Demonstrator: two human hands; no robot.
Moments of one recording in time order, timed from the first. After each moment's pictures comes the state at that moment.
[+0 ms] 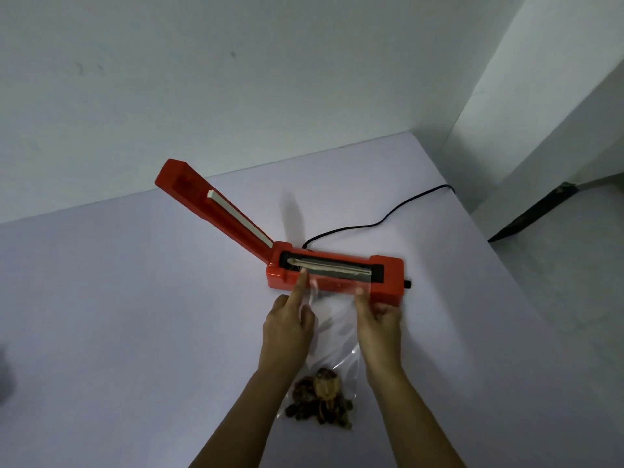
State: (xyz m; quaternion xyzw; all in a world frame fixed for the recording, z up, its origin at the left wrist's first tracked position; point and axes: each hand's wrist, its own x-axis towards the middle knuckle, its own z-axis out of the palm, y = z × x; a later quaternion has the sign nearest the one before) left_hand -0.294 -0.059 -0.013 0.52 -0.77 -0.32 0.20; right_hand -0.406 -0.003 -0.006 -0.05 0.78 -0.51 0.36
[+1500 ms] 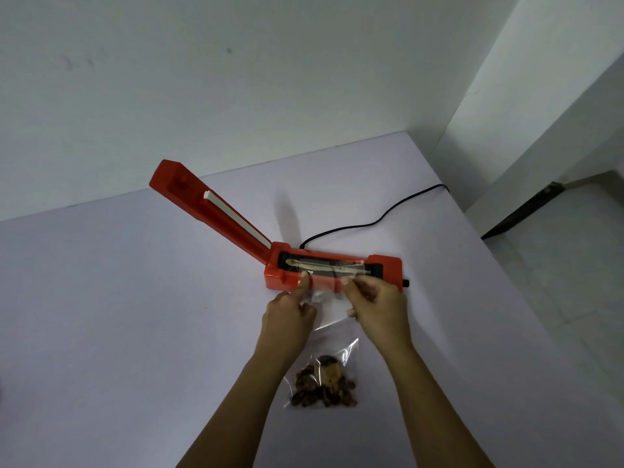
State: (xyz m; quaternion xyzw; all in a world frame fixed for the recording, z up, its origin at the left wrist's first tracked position) left_hand -0.300 -0.081 -0.005 0.52 -0.76 -0.38 0.10; right_hand -0.434 -0.017 0.003 -0.31 0.77 -0.46 0.31
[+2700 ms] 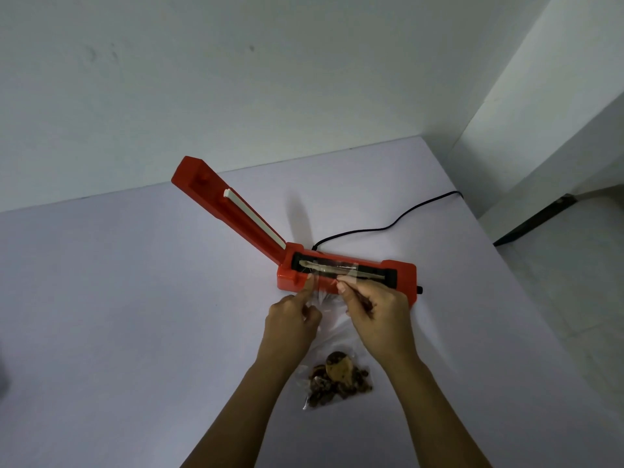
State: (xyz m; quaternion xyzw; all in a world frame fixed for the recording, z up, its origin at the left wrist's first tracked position) left_hand -0.286 -0.080 -0.010 0.51 -0.75 -0.39 0.14; right_hand -0.418 -0.021 0.017 -0.53 0.69 -0.47 0.13
